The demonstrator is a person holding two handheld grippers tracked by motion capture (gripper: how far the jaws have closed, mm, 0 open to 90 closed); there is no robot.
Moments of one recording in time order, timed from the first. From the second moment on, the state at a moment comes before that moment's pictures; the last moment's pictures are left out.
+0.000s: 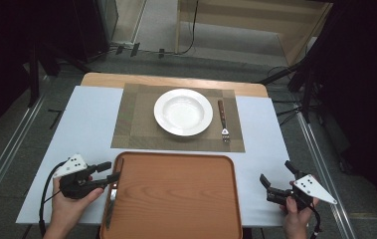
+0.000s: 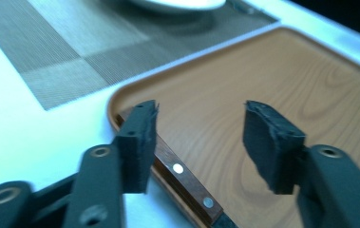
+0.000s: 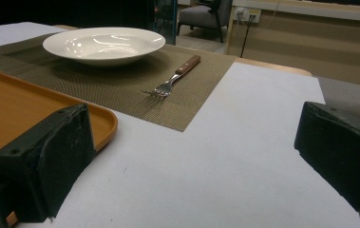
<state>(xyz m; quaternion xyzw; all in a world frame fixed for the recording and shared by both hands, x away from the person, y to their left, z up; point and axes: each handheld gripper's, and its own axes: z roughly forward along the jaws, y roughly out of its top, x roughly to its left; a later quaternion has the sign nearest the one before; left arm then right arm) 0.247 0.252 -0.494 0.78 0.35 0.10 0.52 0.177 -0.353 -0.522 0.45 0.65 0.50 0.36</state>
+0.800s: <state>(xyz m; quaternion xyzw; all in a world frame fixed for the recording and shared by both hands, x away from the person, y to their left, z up) 0.248 0.294 -0.496 0.73 0.36 0.18 0.55 0.177 -0.351 -0.519 0.44 0.66 0.49 0.36</state>
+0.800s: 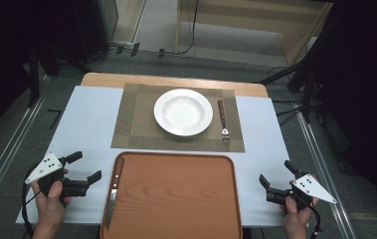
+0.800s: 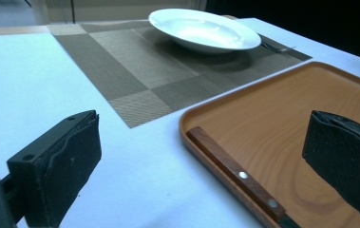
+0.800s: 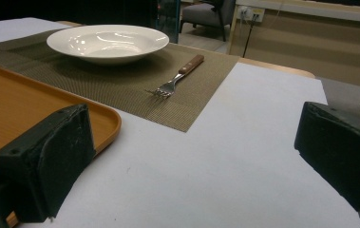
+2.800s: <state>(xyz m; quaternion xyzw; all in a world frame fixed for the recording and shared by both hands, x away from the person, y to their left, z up) 0.249 0.308 -0.503 0.71 0.36 0.21 0.57 0.298 -0.292 -0.453 0.44 0.70 0.46 0.31</state>
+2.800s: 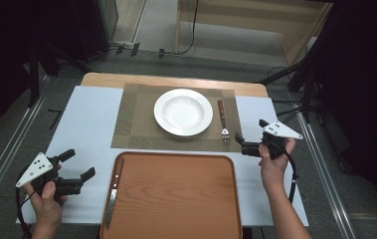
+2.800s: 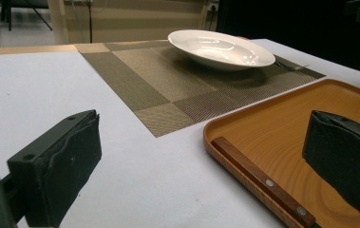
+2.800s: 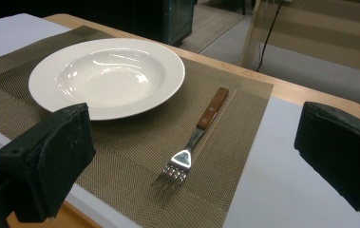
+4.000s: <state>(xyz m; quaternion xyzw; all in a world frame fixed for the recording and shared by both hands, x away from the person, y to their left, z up) 0.249 0.309 -0.502 0.71 0.36 0.19 0.58 0.386 -0.269 -0.448 0.48 0.73 0.40 0.28</state>
